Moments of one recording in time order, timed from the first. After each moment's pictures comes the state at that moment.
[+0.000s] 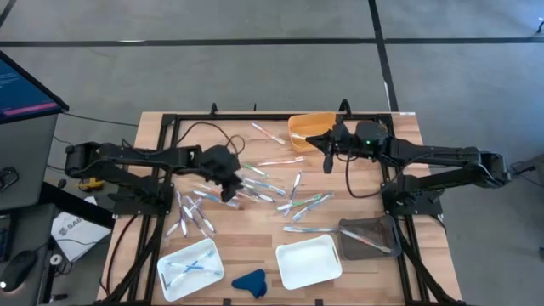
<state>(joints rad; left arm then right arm) 0.15 1.24 0.70 -0.31 0.13 -0.28 -0.26 1.04 0.72 0.11 0.05 -0.01</state>
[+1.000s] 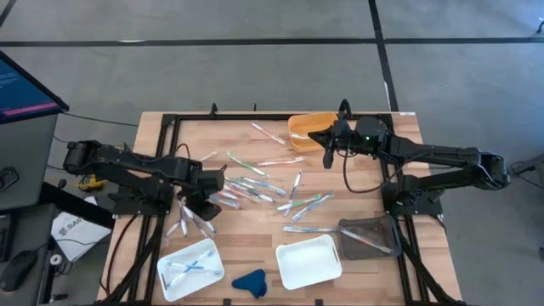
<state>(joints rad) -0.03 1.23 0.70 -0.86 0.44 -0.98 -0.31 1.04 0.72 0.10 0.05 -0.01</state>
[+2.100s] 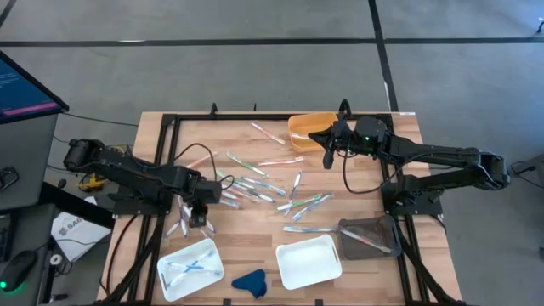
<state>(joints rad) -0.13 1.23 0.61 -0.77 0.08 -0.27 -0.31 1.04 0.72 0.09 0.05 -0.03</state>
